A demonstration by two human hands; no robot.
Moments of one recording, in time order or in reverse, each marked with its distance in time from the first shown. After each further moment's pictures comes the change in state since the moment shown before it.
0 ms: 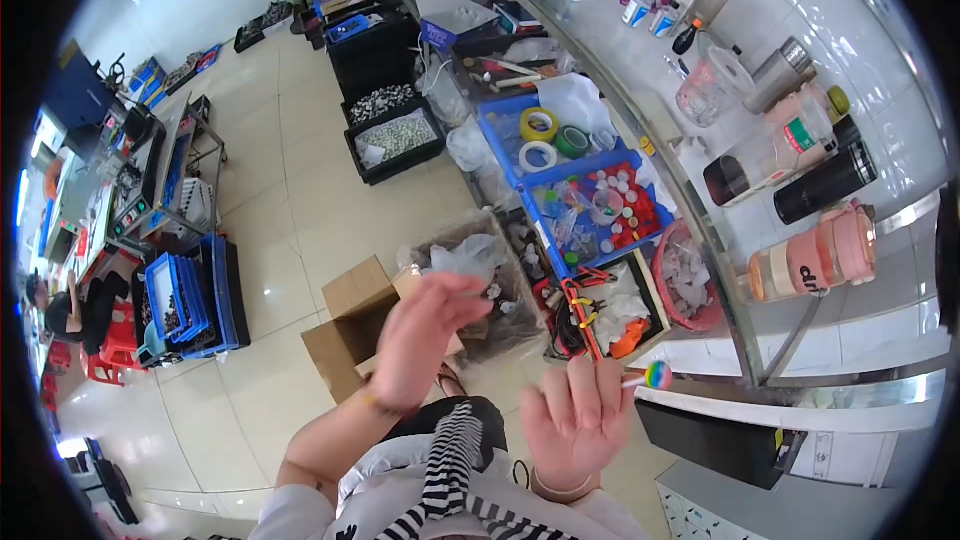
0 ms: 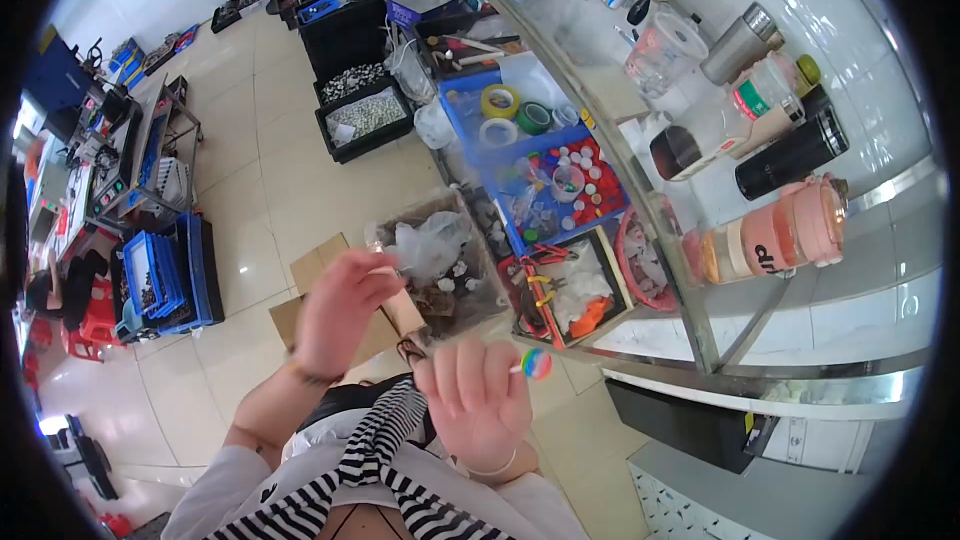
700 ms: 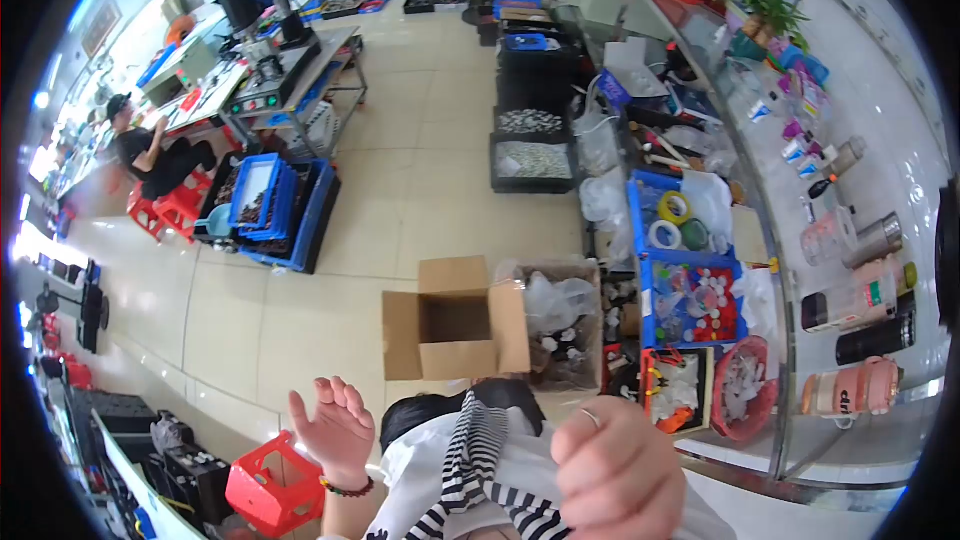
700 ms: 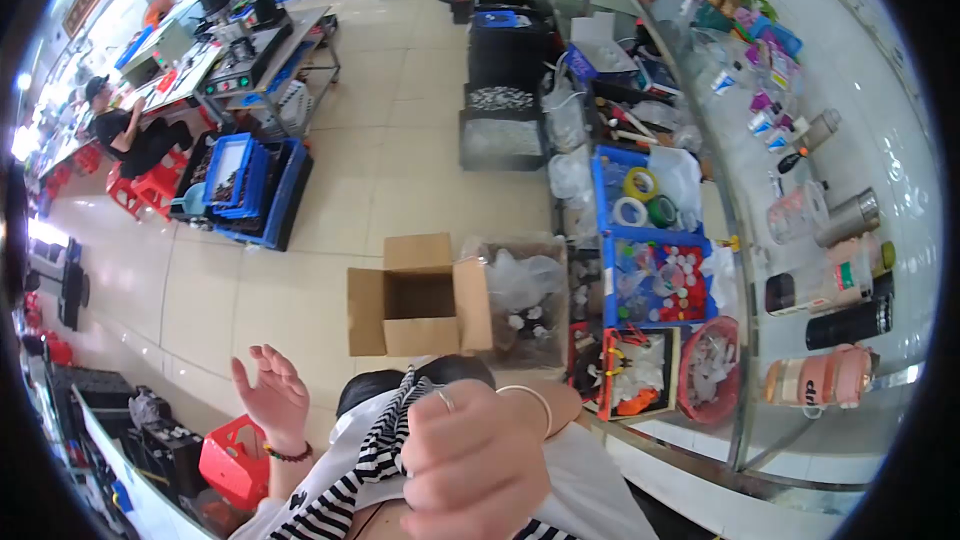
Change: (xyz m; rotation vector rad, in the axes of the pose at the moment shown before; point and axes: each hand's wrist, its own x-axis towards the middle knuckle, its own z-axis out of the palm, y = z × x) left_hand -0.257 0.020 -0.123 -0.844 -0.007 0.701; right_hand 0.041 0.111 0.092 -0.461 -1.275 -0.218
